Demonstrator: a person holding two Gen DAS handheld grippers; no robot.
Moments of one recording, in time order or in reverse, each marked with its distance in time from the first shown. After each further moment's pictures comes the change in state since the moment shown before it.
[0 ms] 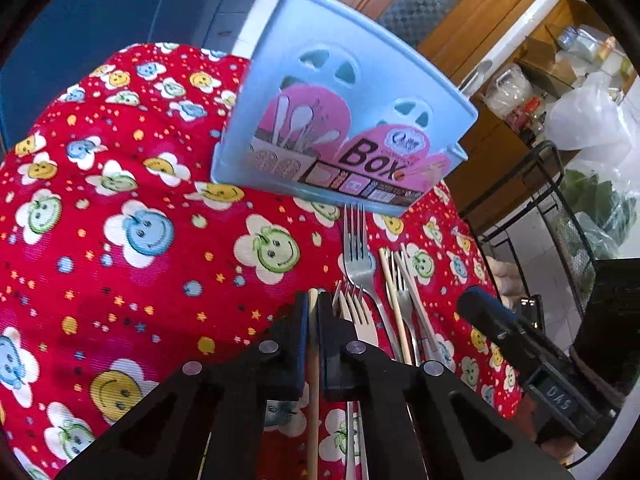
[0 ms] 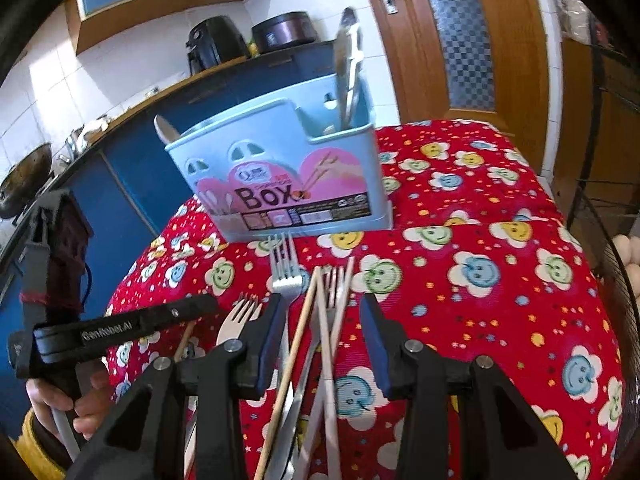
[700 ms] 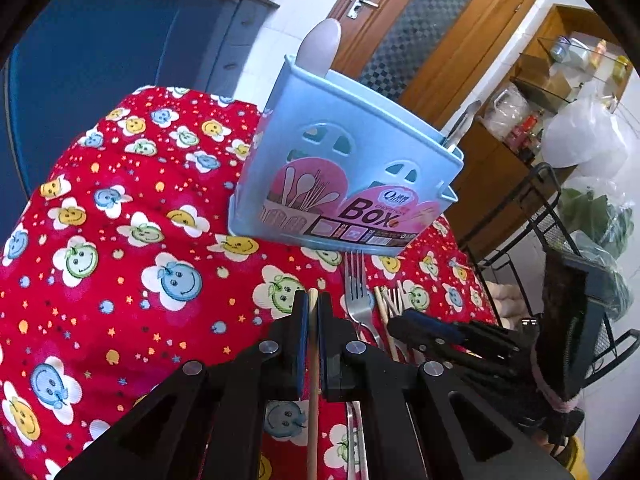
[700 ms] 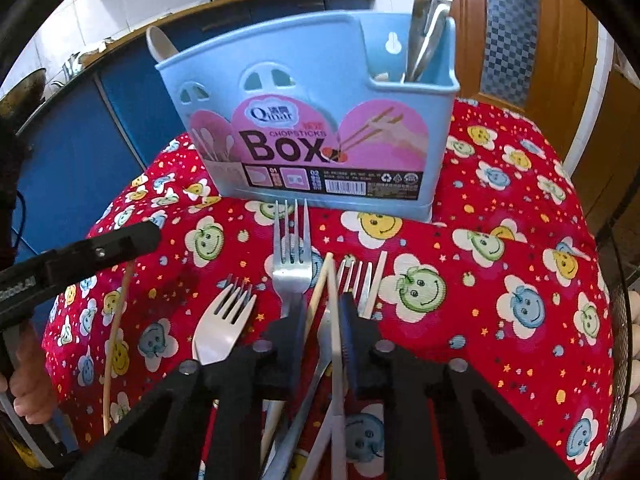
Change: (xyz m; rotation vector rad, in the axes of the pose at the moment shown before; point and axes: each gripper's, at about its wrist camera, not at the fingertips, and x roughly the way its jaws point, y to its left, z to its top) left arm -0.027 -0.003 0.015 0.029 -0.106 0.029; right arm 0.054 0.020 0.016 -0.158 0.203 -0.052
